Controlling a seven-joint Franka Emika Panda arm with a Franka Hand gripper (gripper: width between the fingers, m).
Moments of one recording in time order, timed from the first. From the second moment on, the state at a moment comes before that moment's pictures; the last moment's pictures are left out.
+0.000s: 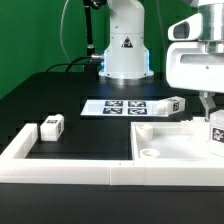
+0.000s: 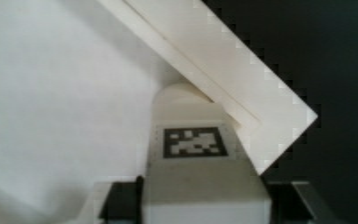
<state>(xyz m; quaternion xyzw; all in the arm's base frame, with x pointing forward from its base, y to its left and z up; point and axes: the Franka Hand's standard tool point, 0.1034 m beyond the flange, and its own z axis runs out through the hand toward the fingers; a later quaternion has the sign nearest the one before) 0.636 0.113 0.082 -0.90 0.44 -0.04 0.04</state>
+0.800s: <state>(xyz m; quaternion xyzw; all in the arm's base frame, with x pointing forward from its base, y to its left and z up) 0.637 0.113 0.083 -0.98 0.21 -0.06 0.02</state>
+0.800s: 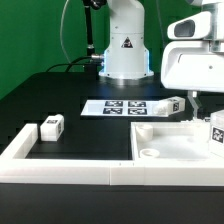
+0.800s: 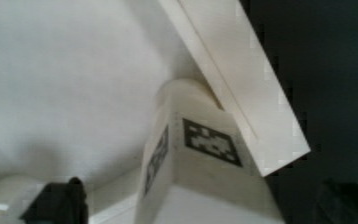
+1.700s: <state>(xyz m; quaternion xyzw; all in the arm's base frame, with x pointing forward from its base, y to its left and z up) 0.640 0.108 0.080 -0.98 -0.19 -0.06 -0.02</state>
